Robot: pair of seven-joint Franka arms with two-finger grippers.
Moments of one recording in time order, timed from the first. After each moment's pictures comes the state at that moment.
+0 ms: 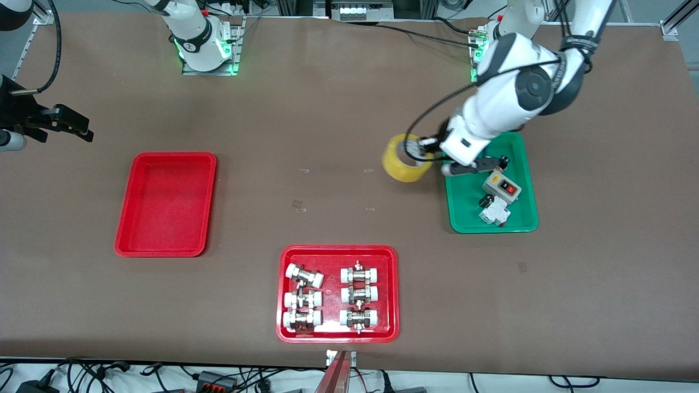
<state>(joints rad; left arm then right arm) 0.03 0.16 -0.55 -1.95 -0.36 2.11 -0.62 -0.06 -0.02 0.00 -1.71 0.00 1.66 -0.07</state>
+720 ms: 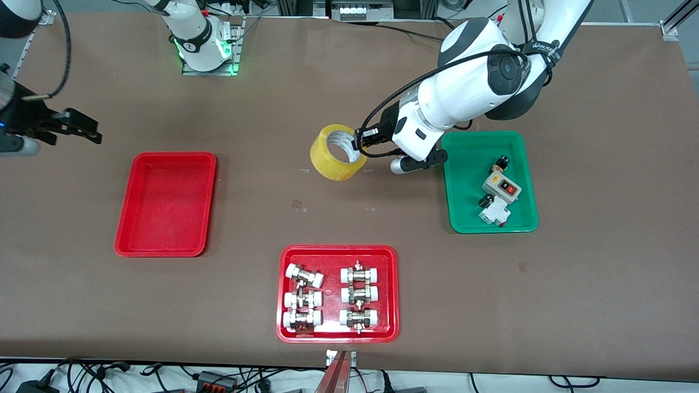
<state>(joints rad) -0.04 0.34 -0.64 -1.62 -0.42 2.18 -0.85 -0.03 0.02 0.01 -1.71 0.00 1.66 -0.07</state>
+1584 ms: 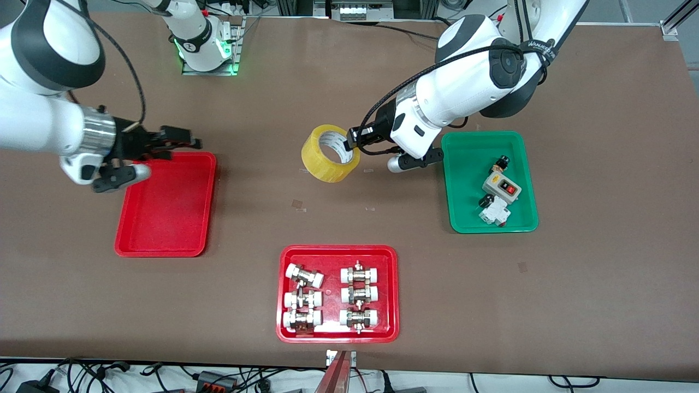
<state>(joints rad) -0.05 0.34 -0.64 -1.61 -0.43 2.21 -0.85 0.12 0.16 0.02 -1.70 0.56 1.65 -0.14</state>
